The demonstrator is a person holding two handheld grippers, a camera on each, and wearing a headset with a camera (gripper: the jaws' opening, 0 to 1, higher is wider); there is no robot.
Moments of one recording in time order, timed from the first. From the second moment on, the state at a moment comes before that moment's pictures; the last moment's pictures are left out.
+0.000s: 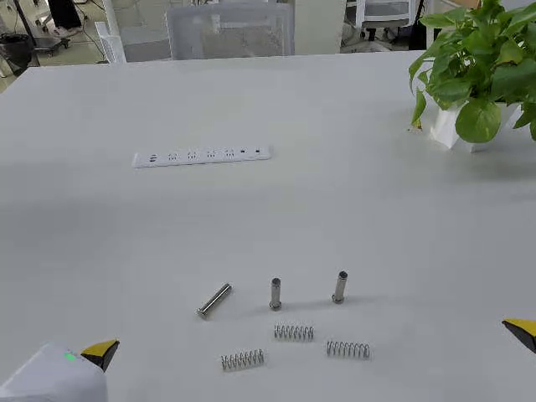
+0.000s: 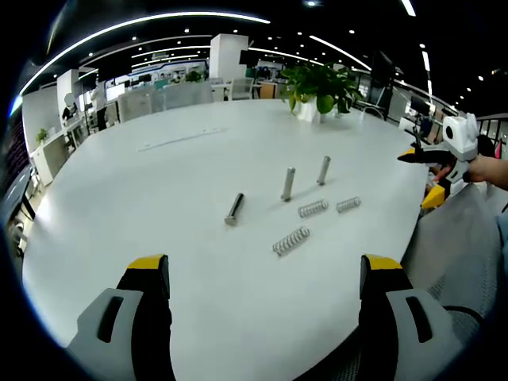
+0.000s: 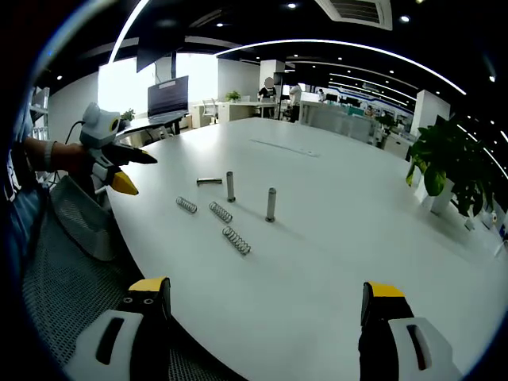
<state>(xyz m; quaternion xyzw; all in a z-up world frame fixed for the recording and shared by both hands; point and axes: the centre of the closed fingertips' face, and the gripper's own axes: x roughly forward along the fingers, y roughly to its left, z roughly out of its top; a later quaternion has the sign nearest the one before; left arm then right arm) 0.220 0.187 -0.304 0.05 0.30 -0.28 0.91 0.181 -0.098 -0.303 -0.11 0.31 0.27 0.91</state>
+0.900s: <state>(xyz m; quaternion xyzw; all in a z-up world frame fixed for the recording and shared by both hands) 0.222 0.179 -0.302 0.06 0.29 -0.29 0.91 0.179 -0.106 -0.303 -0.11 0.30 0.26 0.91</state>
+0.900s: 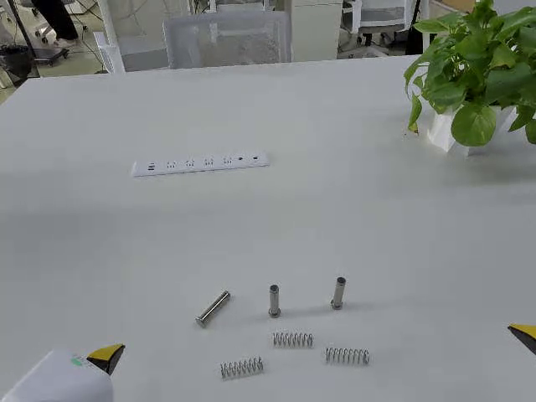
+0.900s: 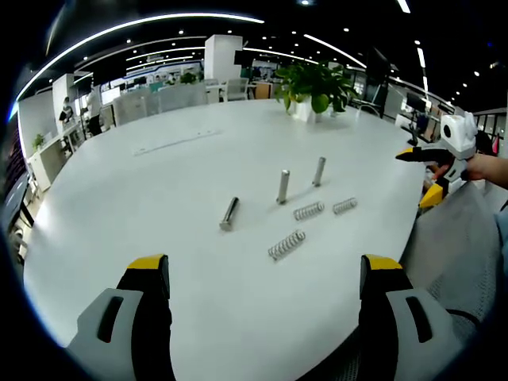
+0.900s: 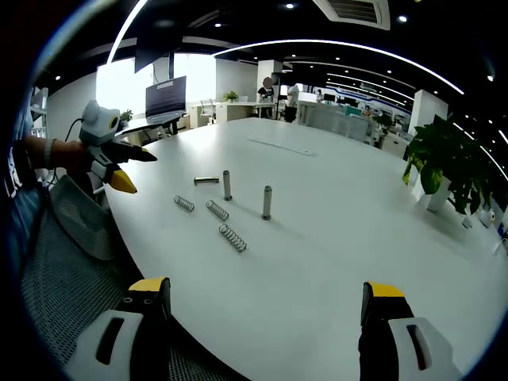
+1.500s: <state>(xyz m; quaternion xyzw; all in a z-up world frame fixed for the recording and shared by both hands) 0.221 0.181 -0.303 0.05 0.30 -0.29 0.91 0.177 -0.101 -0.304 -0.11 0.31 0.27 0.91</state>
